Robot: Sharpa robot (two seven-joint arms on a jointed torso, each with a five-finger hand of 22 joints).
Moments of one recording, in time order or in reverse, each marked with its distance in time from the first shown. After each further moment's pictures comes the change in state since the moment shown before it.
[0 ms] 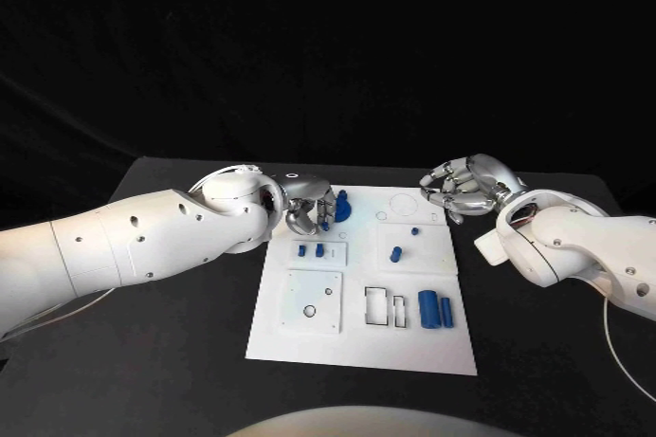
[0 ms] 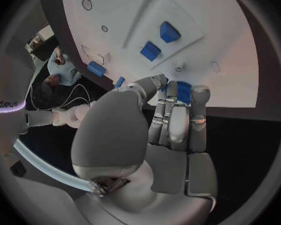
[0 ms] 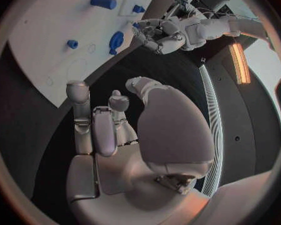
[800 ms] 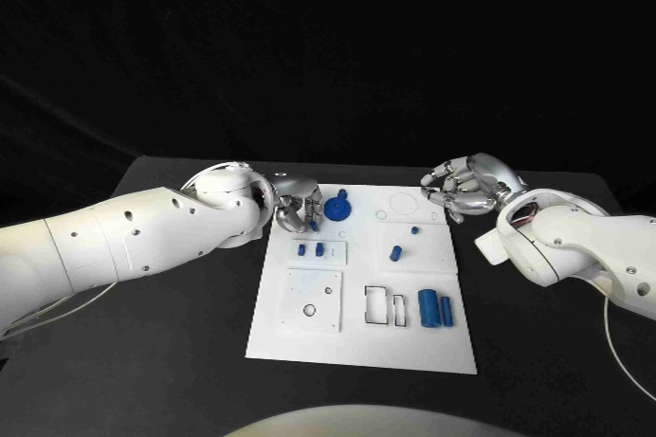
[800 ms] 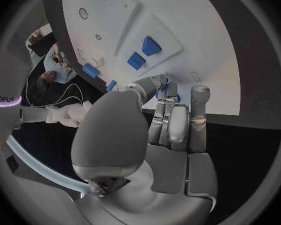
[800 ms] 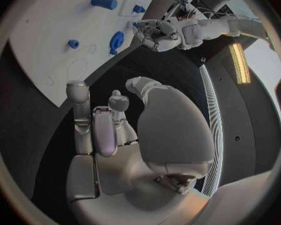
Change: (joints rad) left arm 0.000 -0.006 0.001 -0.044 0.037 0.046 -0.016; left_hand 0.000 0.000 -0.003 0.003 0.000 0.000 0.000 -0.004 0.000 0.000 0.000 -0.004 -0.001 0.000 0.000 0.000 -0.005 0.000 0.000 0.000 -0.004 0.000; right arm -0.001 0.000 0.000 0.000 0.000 0.000 0.000; right_hand 0.000 0.000 0.003 -0.003 0.000 0.000 0.000 0.004 0.000 0.000 0.000 0.000 0.000 0.000 0.000 0.000 0.000 0.000 0.000 0.000 0.000 0.000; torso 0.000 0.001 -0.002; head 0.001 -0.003
